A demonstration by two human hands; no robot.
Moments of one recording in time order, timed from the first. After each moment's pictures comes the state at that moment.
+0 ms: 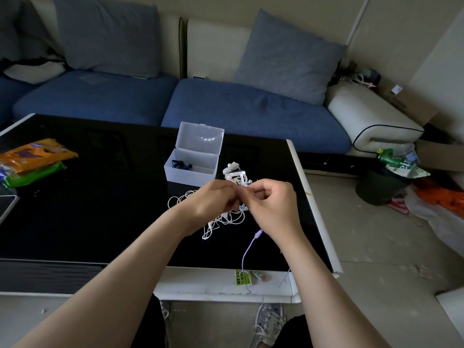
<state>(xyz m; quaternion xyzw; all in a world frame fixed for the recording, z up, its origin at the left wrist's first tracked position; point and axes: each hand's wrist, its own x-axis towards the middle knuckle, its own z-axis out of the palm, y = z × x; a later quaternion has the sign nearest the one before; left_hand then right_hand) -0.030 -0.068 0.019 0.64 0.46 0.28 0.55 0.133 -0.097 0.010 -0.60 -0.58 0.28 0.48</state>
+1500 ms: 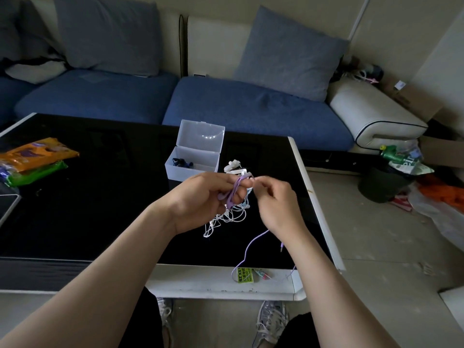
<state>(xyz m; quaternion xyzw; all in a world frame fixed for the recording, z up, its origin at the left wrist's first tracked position) -0.042 -0.067 0.027 0.48 0.33 0.32 0.74 0.147 -0.084 -0.003 -0.63 -0.60 0.27 0.41</state>
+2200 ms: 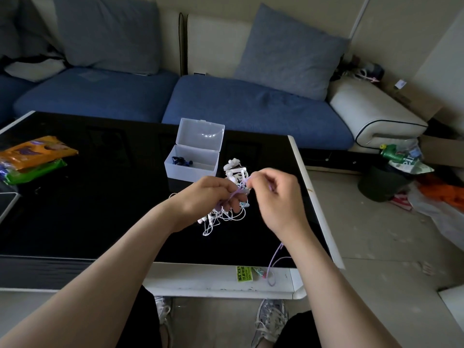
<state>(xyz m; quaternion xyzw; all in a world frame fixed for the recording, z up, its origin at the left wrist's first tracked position) -0.048 -0.063 0.014 0.66 0.43 0.27 0.56 0.138 -0.099 0.018 -0.55 -0.61 0.26 0.50</state>
